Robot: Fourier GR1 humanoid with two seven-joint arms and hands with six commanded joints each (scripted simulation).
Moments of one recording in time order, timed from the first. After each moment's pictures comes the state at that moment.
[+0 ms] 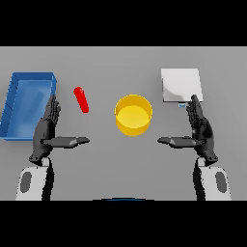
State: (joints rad) left arm 0.00 0.00 0.00 -1.57 0.00 0.00 0.00; right arm 0.00 0.00 0.00 -1.57 0.00 0.00 0.00
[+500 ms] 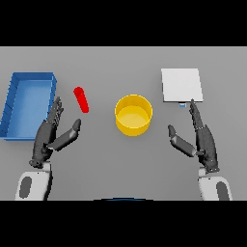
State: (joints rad) left arm 0.05 0.05 -0.09 -1.67 -0.12 0.00 0.02; right arm 0.10 -0.08 0.11 -1.69 0.23 -0.04 -0.12
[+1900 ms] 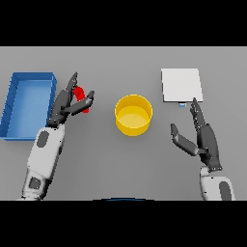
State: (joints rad) left arm -0.46 0.05 0.04 -1.03 -0.14 0.00 -0.02; right arm 0.10 -0.07 0.09 -1.71 0.16 -0.01 -0.09
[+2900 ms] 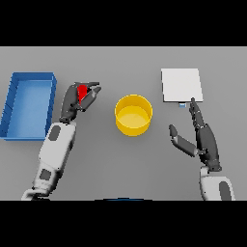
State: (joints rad) left arm -0.56 -0.02 0.09 -0.87 -0.15 0.12 -0.19; right arm 0.10 -0.08 0.09 -1.71 0.18 0.00 -0.12
